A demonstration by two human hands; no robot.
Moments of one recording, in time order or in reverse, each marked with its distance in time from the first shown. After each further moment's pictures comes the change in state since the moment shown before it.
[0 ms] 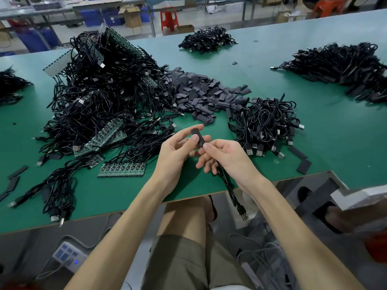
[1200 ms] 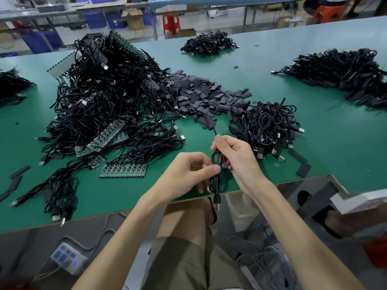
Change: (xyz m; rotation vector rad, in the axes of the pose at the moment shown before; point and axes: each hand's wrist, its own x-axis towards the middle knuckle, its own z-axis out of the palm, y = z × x) left_hand -0.029 0.022 0.015 0.452 -0.248 -0.053; right_hand -0.004 -0.004 -0.003 0.032 0.225 -0.055
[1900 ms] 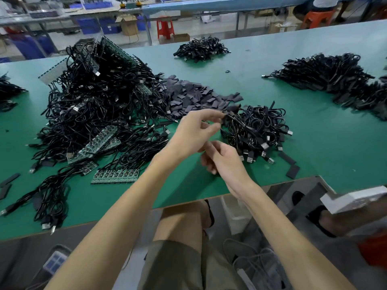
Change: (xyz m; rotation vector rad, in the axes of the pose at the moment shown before) left_hand 0.085 0.046 -0.001 0.362 0.173 0.158; right_hand 0.005 0.005 0.005 -0.066 -0.005 0.061
